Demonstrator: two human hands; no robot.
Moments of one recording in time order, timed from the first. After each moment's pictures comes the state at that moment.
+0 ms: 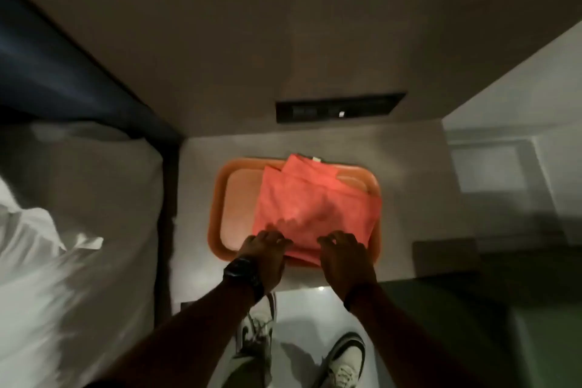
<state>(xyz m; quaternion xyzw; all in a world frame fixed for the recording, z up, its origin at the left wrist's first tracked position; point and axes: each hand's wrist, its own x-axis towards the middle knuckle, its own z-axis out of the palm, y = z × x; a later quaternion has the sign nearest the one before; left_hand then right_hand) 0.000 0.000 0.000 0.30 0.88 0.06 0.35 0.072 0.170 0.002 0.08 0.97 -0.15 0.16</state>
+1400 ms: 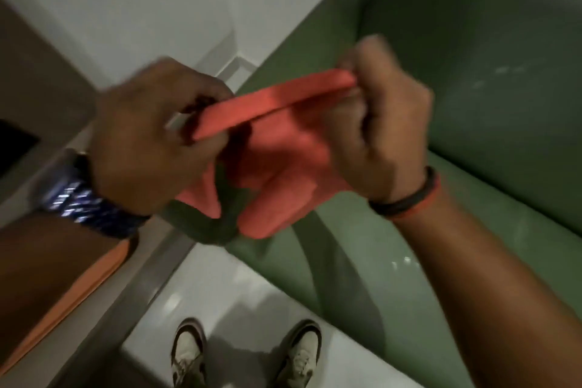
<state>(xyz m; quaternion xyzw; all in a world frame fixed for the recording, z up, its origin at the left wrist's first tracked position) 0.222 0.351 0.250 0.70 0.62 0.36 0.01 0.437 0.429 0.286 0.30 0.82 -0.18 -0.46</state>
